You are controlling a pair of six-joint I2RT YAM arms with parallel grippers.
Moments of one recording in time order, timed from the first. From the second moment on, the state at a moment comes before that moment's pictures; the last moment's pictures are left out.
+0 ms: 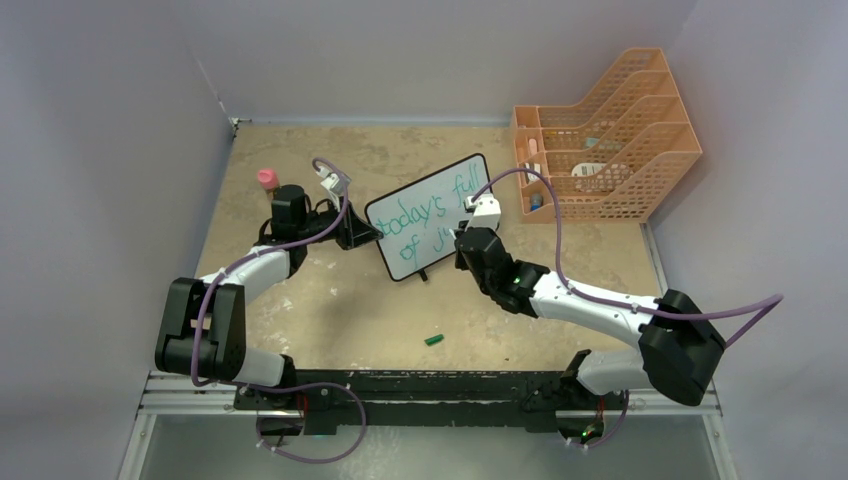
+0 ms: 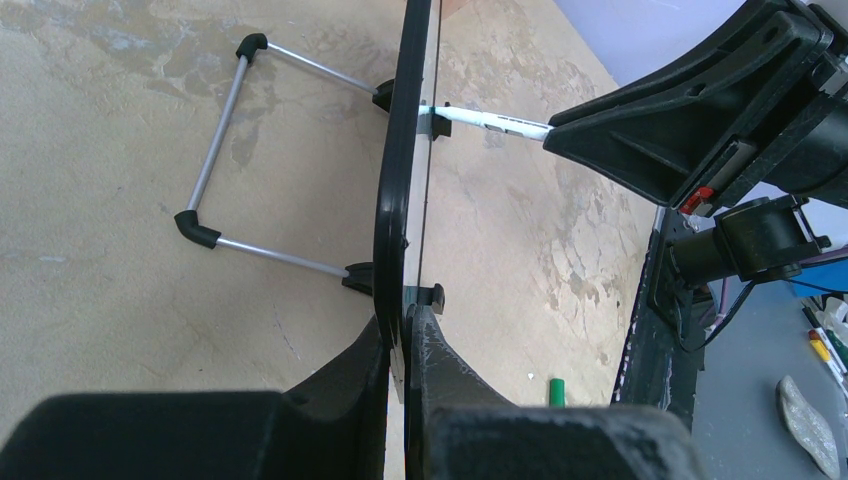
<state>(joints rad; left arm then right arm) -0.13 1.42 0.67 0.34 0.96 -0.26 0.88 1.31 0.74 0.05 0.55 0.46</state>
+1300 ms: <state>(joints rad) -0.13 1.42 0.67 0.34 0.96 -0.26 0.88 1.26 0.74 0.07 0.47 0.39</state>
